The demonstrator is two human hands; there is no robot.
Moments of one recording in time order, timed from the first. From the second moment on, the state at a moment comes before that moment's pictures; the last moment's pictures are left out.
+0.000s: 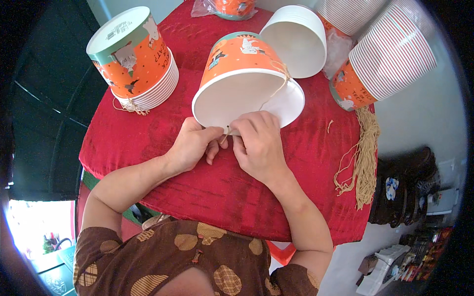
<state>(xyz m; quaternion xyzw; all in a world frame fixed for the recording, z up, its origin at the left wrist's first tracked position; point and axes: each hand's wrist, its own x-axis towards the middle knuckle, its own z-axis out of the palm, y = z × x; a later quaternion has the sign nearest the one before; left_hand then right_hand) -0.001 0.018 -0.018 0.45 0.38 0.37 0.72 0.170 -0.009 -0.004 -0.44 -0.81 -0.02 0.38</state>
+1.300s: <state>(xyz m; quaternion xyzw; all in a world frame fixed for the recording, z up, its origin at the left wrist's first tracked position) 0.005 0.009 -0.018 0.53 0.39 0.37 0.65 0.169 -0.008 -0.010 -0.46 -0.80 -0.03 0.38</state>
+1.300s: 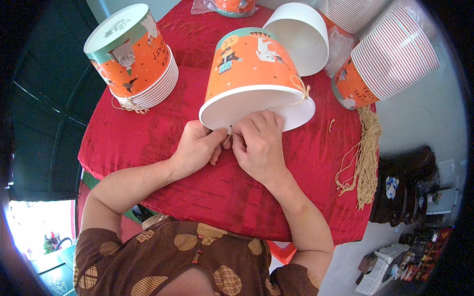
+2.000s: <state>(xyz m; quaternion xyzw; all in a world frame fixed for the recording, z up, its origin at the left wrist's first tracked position) 0.003 0.016 -0.019 0.42 0.39 0.39 0.72 0.170 -0.003 -0.016 -0.42 -0.82 -0.06 0.40</state>
